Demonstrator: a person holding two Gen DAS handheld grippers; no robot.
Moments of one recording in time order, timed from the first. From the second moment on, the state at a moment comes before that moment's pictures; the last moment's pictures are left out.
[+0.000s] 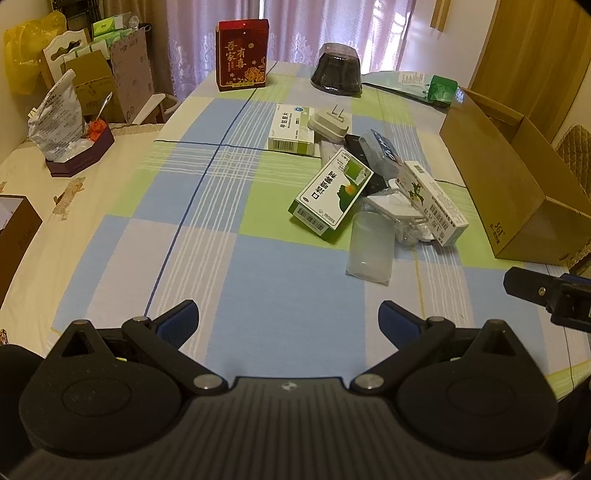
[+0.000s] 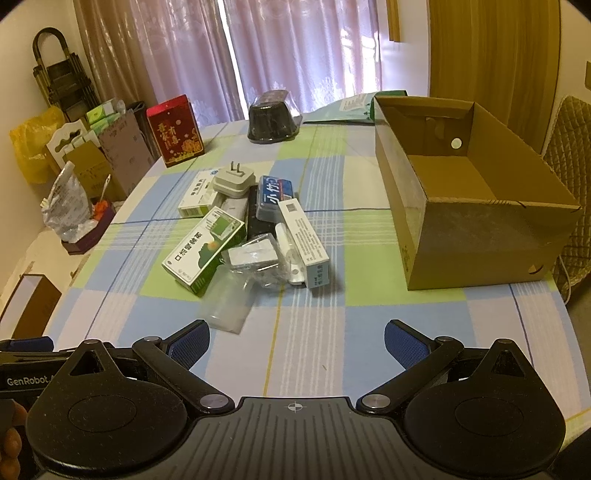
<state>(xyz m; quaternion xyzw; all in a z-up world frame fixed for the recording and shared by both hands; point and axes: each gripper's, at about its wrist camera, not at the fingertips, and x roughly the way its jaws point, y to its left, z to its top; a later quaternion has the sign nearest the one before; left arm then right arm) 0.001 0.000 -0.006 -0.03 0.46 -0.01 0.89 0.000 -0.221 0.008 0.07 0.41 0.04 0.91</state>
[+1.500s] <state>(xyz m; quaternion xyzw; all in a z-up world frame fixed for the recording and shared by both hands) 0.025 0.001 -0.028 -0.02 0.47 -0.04 0.88 0.020 -0.225 -0.030 0.06 0.46 0.05 0.89</state>
